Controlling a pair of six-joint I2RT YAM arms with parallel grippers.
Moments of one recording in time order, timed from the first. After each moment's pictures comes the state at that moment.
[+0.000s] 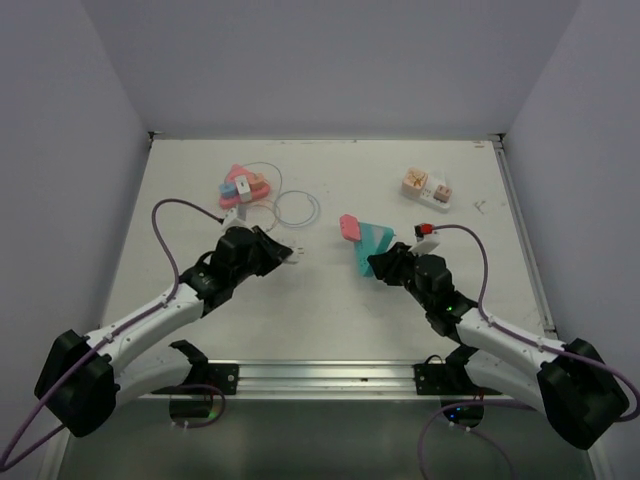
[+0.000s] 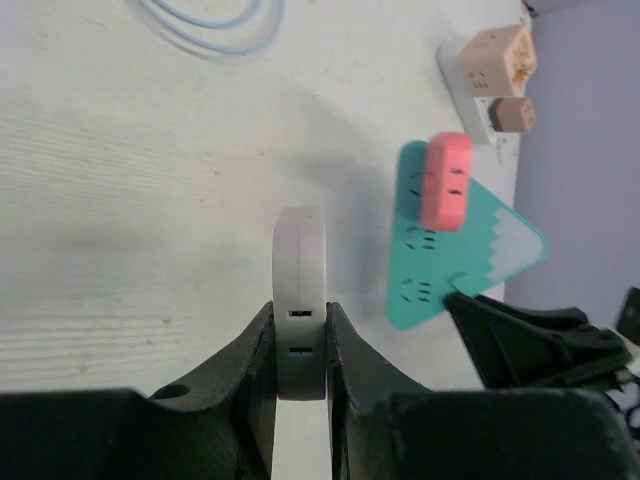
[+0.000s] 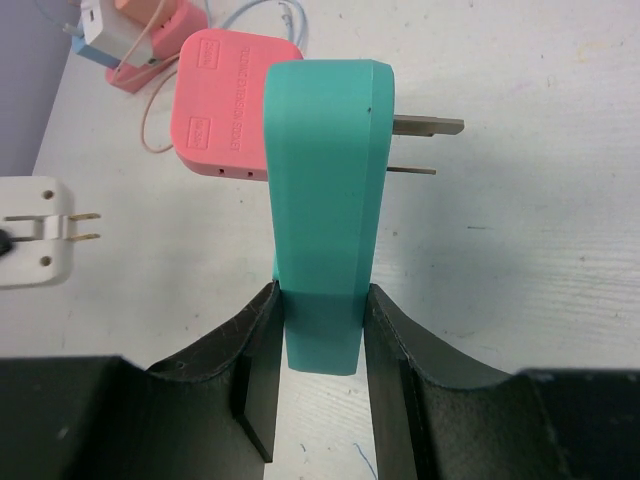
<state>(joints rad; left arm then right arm) -0.66 1.07 0.63 -0.08 -0.11 -1.09 0.60 1.02 0.26 0.43 0.14 0.69</state>
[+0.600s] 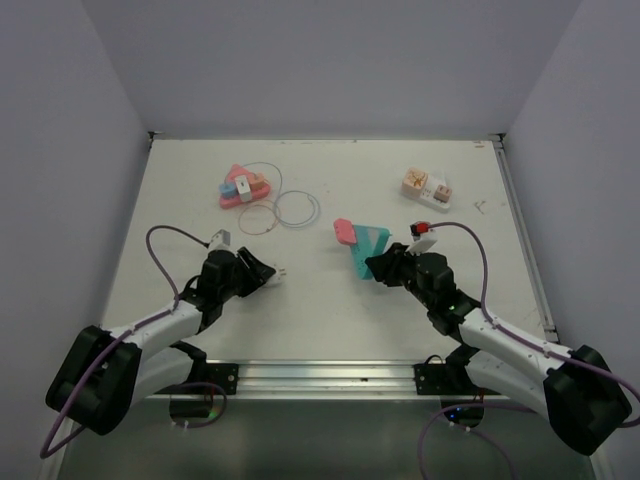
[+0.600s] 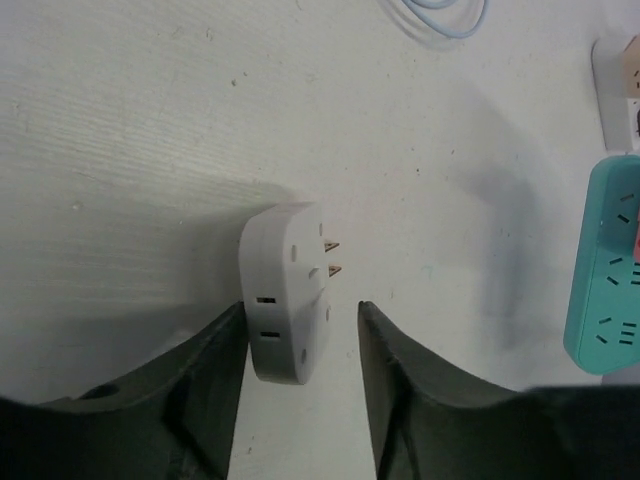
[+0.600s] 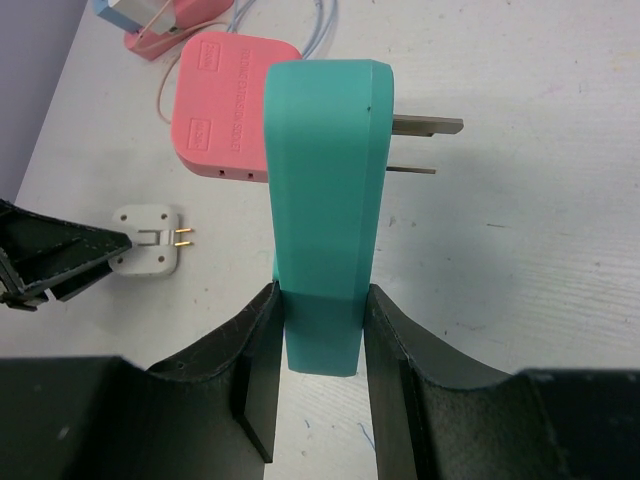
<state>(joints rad) -0.41 1.09 0.26 0.21 0.02 -0.94 0.60 0.94 0.29 0.33 0.08 0.62</state>
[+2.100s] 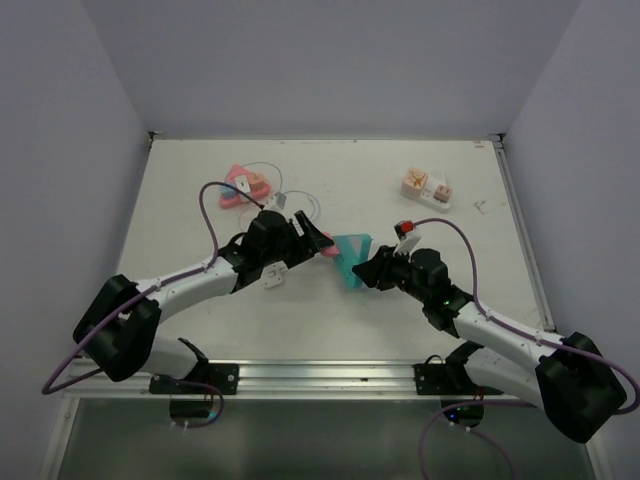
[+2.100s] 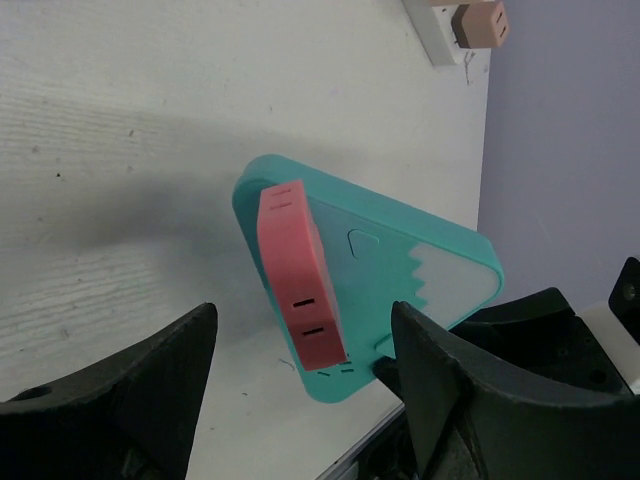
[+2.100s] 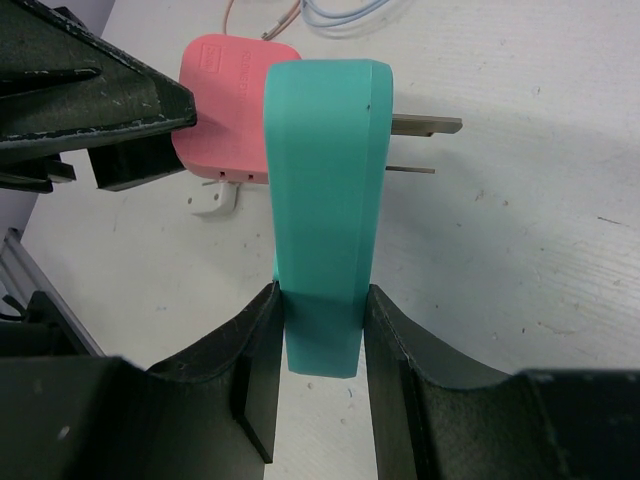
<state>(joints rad) -0.65 1.39 0.72 0.12 0.08 -1.06 0.61 1.02 0.33 0.36 -0.13 0.59</state>
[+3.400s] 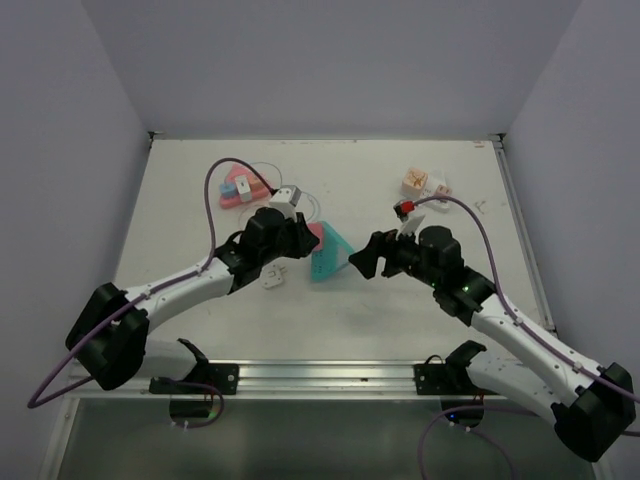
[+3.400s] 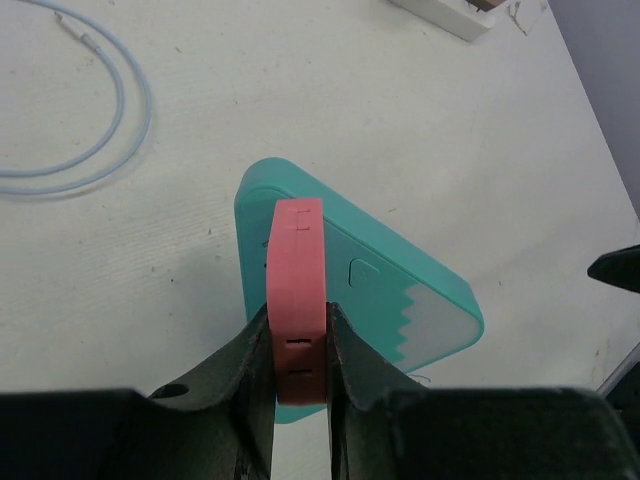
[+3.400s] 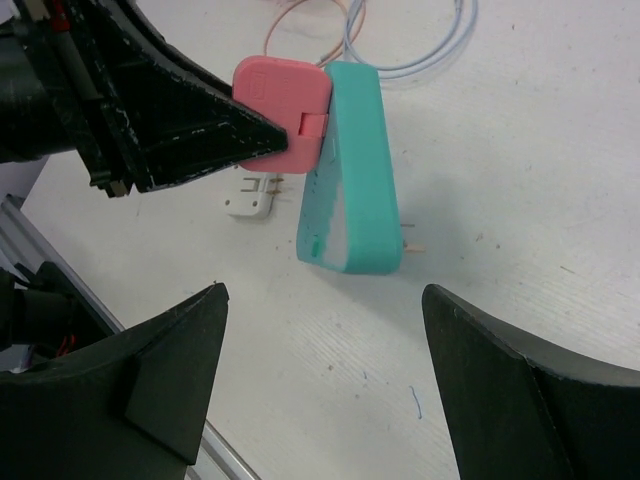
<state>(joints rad) -0.69 1.35 0.77 0.11 -0.01 -0.57 0.62 0.88 0.61 -0.09 -0.14 0.44</state>
